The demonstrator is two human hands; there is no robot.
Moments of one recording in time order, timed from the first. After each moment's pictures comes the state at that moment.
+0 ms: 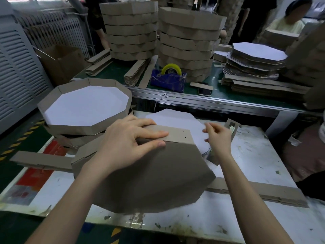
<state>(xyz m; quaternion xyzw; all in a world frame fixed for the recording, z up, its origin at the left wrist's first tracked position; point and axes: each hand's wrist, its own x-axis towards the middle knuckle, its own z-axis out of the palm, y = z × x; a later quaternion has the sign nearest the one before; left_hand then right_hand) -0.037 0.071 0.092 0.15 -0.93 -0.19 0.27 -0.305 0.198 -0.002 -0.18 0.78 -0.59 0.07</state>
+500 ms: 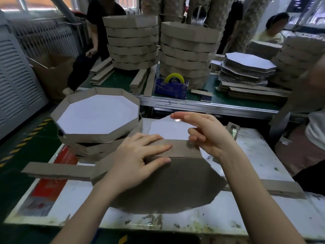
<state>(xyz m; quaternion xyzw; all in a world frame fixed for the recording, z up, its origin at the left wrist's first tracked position) 0.029 0.048 0.078 0.12 -0.94 -0.21 0.25 -0.154 0.168 0.133 -0.27 0.60 -0.65 0.39</state>
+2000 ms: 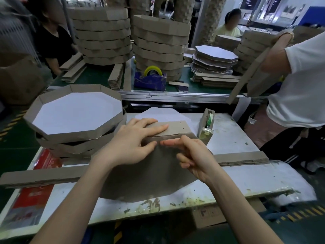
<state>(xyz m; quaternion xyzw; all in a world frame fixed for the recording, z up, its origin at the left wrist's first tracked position) 0.024 0.024 0.087 0.04 -0.97 -0.21 0.10 -0.073 0.212 0.076 -0.19 0.62 -0.66 0.38</state>
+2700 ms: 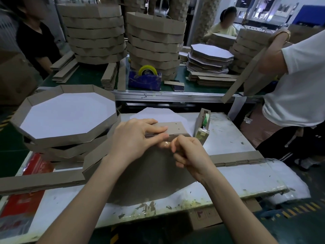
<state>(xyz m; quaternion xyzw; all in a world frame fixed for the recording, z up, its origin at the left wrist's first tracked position) -0.008 0.039 0.086 0.12 -0.94 -0.24 0.22 -0.083 0.208 0.080 -0.22 0.64 -0.66 0.33</state>
